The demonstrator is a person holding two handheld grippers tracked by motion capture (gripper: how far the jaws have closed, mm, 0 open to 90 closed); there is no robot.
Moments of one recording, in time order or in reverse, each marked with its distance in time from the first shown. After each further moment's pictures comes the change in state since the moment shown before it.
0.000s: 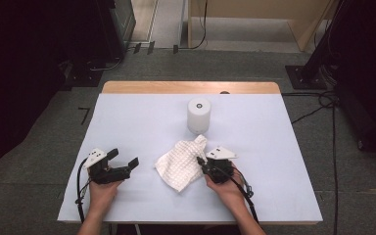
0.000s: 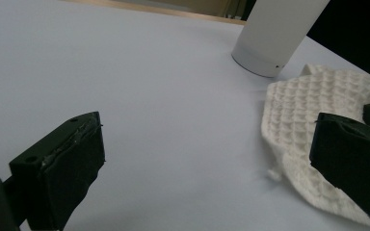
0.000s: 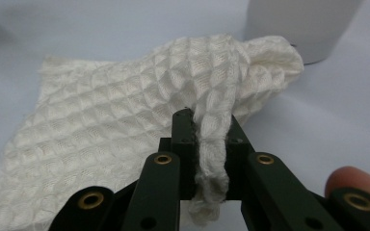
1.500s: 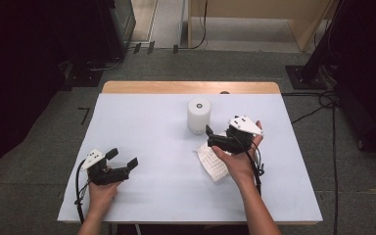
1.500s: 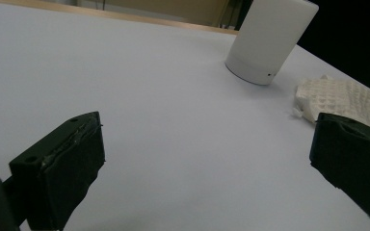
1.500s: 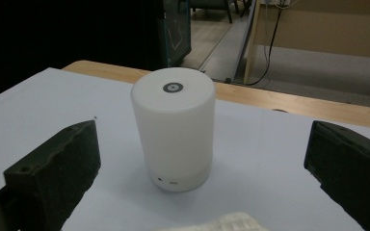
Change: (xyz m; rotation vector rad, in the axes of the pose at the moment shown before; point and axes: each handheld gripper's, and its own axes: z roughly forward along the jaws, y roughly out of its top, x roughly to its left) left arm 0.000 -0.001 -0.004 -0.037 -0.022 0.005; right arm -0.040 0.079 -0.035 -0.284 -0.234 0.101
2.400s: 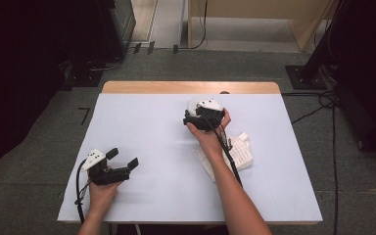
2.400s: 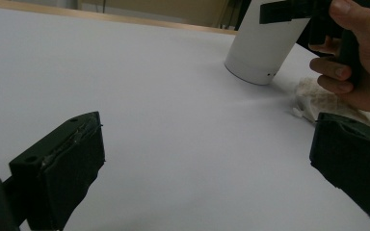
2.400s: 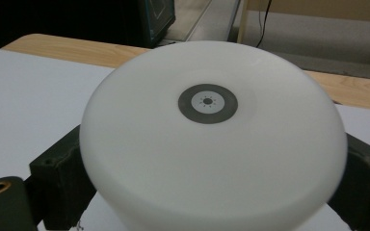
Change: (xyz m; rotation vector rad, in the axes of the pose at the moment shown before) left arm -0.002 0.000 0.000 -0.005 0.002 0.017; right arm 0.027 -0.008 0.131 0.121 -0.083 0.027
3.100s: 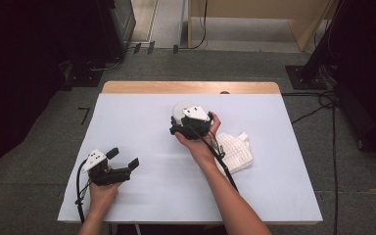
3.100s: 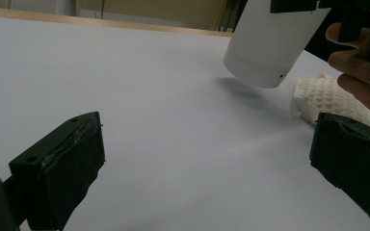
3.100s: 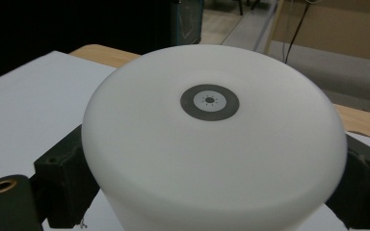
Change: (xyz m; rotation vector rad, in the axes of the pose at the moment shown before) left arm -0.003 0.000 -0.001 -0.011 -0.004 0.025; right arm 0.051 0.000 -0.038 -0.075 0.079 -0.105
